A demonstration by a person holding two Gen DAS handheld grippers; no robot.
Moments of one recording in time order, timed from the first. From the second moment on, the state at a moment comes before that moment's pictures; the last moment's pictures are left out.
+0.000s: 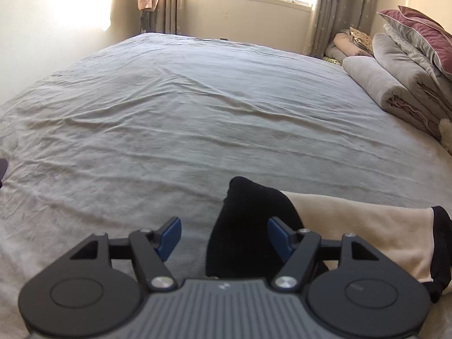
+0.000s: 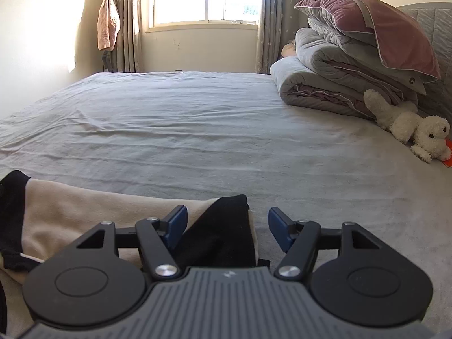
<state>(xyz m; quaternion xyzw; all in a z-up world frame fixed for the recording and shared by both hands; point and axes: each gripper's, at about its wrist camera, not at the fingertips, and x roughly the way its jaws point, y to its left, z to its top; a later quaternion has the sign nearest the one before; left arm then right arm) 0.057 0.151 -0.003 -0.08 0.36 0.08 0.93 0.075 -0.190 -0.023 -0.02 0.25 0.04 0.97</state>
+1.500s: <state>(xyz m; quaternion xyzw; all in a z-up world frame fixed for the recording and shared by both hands) 0.043 0.150 0.013 -0.23 0.37 -0.05 0.90 0.074 -0.096 -0.055 0.00 0.33 0.26 0.91</state>
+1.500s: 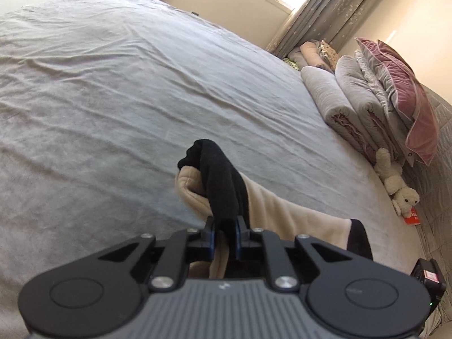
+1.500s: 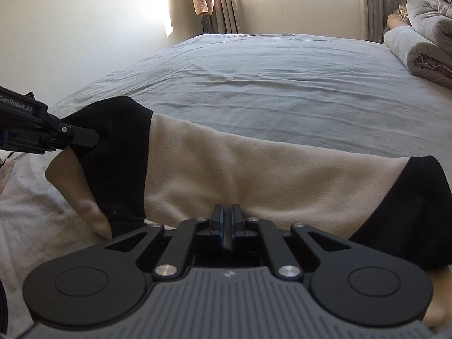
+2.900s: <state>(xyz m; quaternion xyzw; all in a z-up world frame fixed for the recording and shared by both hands) 0.053 0.006 0.014 -0.11 0.33 -0.36 0.87 0.115 -0.232 -0.037 0.40 0.38 0.29 0.78</state>
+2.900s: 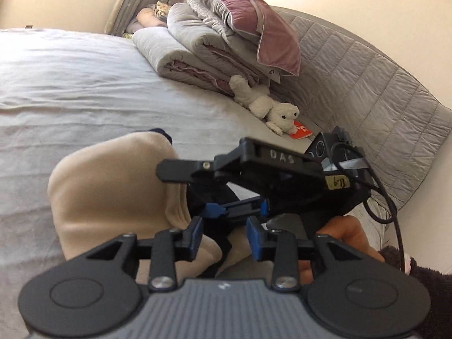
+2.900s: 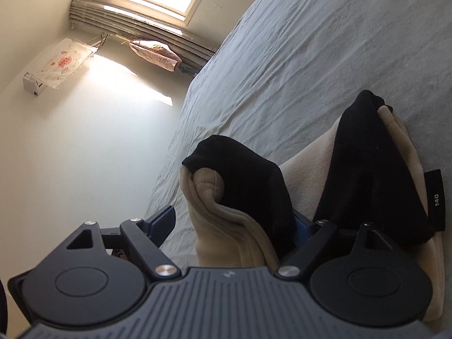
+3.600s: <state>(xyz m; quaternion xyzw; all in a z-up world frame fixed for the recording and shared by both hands) 0.089 0.008 0.001 -0.08 0.20 -0.25 0.94 0.115 -0.315 -0.050 0.55 0.39 0.22 0.70</state>
